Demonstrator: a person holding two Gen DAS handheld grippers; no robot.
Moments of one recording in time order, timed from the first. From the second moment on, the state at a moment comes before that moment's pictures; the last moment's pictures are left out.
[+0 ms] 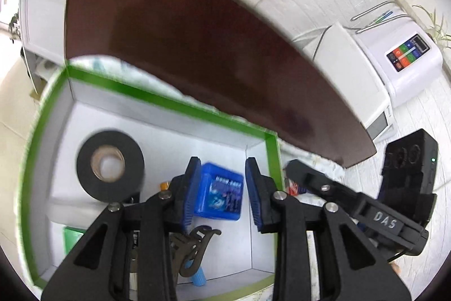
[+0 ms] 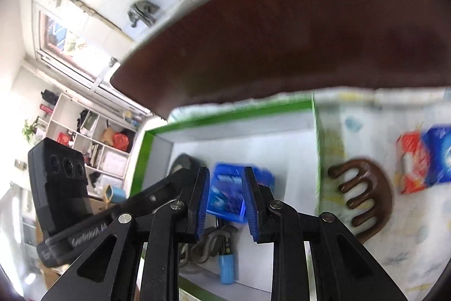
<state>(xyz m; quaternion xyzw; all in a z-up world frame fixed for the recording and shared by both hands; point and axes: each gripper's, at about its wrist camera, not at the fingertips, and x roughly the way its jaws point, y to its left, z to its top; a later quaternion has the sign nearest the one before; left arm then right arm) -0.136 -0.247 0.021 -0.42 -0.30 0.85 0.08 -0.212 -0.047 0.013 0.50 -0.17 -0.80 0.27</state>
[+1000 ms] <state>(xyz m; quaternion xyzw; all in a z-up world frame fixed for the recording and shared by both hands) -0.224 0.000 -0.023 -0.55 -0.16 0.81 0.13 -0.220 0.225 -0.020 0.51 -0.21 -0.83 0.12</state>
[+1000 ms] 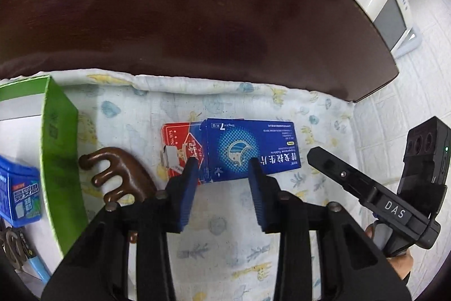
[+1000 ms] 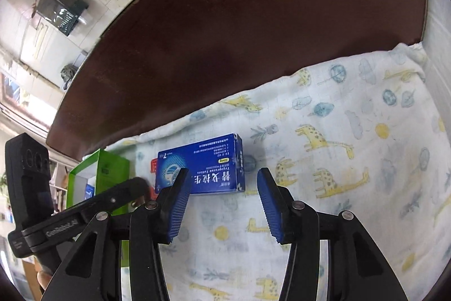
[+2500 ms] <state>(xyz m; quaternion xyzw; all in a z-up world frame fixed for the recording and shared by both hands) -0.184 -0.006 0.032 -0.47 -0.12 0.86 0.14 -0.196 0.172 0.035 0.47 -0.16 -0.86 0.14</state>
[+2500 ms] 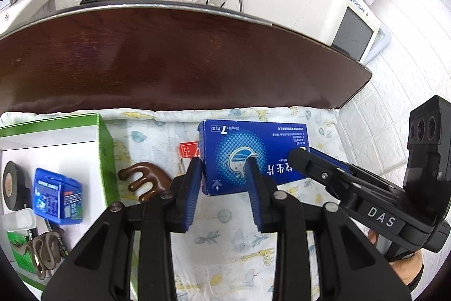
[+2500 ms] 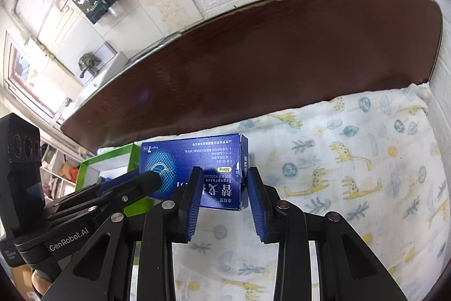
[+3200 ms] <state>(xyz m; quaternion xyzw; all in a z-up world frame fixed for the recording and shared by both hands) -0.120 -0.107 0.071 -0.42 -0.15 0.89 0.08 -0.166 0.068 0.070 0.45 -0.11 -0.86 0.21</state>
